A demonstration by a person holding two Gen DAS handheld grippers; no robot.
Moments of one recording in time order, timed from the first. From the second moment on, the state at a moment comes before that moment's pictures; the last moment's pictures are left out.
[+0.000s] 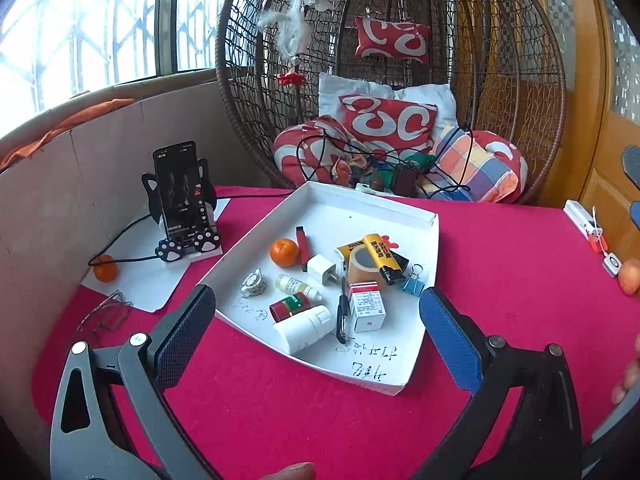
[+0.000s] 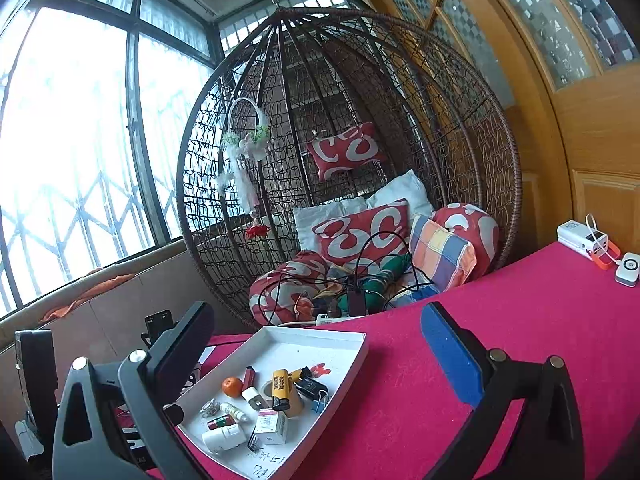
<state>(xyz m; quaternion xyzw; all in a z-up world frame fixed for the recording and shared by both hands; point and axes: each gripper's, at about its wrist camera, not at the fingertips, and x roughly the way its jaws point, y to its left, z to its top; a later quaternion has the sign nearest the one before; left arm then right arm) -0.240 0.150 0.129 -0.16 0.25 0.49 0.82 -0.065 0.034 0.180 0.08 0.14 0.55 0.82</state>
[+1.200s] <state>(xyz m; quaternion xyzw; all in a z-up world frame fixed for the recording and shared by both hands) -0.253 0.070 0.142 -0.15 0.22 0.48 0.83 -0.092 -0.032 0.180 0.11 0.10 0.52 0.84</state>
